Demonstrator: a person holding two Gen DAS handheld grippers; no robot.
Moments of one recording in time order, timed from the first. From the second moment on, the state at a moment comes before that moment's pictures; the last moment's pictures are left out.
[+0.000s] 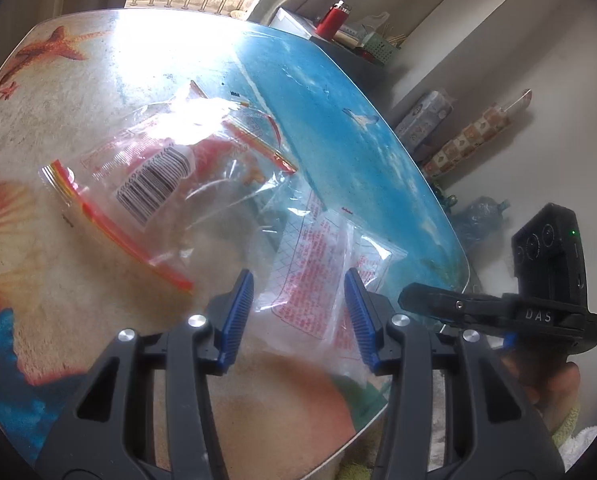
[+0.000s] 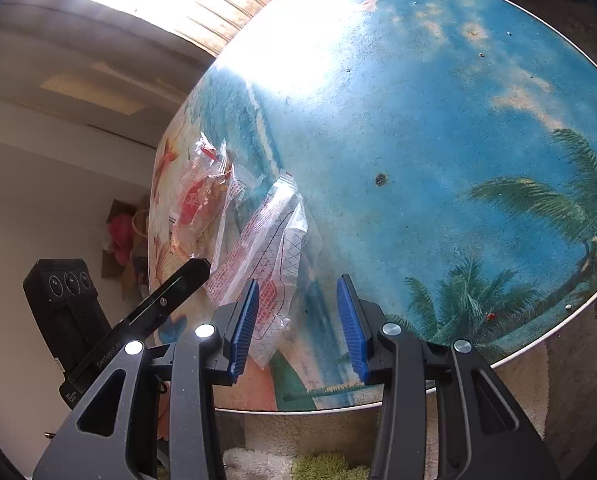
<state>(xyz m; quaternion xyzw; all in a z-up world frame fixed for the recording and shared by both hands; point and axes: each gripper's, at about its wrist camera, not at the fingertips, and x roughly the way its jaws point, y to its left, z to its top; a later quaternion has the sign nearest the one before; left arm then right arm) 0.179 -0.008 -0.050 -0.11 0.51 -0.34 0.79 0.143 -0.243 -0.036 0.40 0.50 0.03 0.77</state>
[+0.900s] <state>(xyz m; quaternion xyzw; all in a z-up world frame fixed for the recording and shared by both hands) 0.139 0.056 -0.040 -0.16 0.48 -0.32 0.80 0.178 -0.165 -0.018 0.10 0.52 -0.01 0.85</state>
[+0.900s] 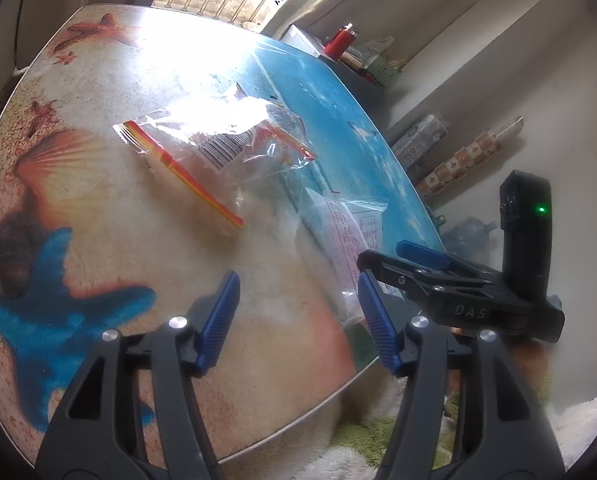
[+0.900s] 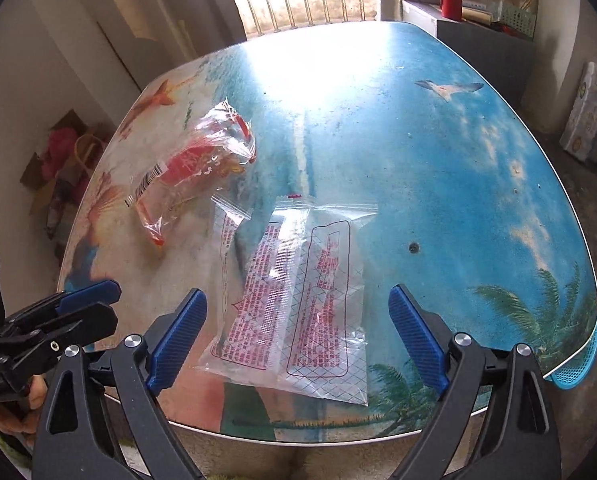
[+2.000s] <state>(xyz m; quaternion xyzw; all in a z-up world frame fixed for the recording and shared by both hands) 0.224 0.024 0.001 0.02 0.43 -0.29 0.86 0.164 -0.200 -0.029 0.11 0.51 -0.03 0.85</state>
